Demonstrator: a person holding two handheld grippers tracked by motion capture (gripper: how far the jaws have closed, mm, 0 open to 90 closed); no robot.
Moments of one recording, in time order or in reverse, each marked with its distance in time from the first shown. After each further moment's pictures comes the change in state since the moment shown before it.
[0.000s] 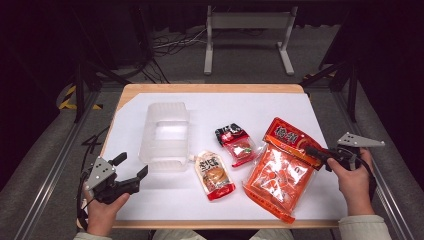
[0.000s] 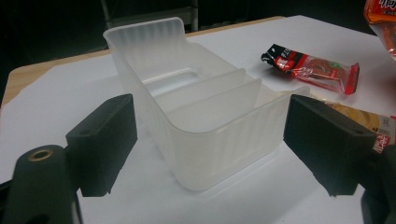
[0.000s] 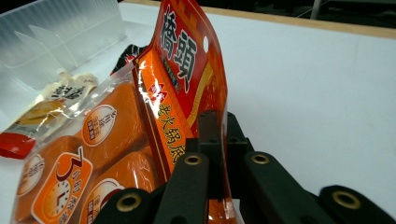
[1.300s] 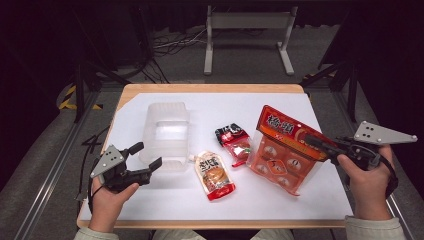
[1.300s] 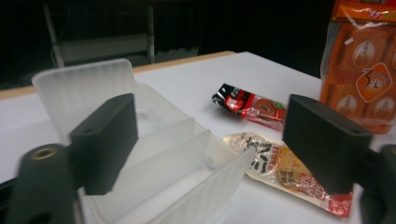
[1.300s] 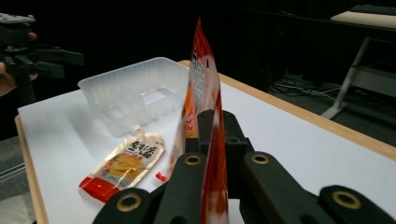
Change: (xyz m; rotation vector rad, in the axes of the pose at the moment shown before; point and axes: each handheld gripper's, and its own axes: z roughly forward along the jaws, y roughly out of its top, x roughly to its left) left arm -0.009 0.026 0.028 -0.076 -0.210 -0.048; right arm 0.071 0.076 -0.049 -0.183 0.129 -0.216
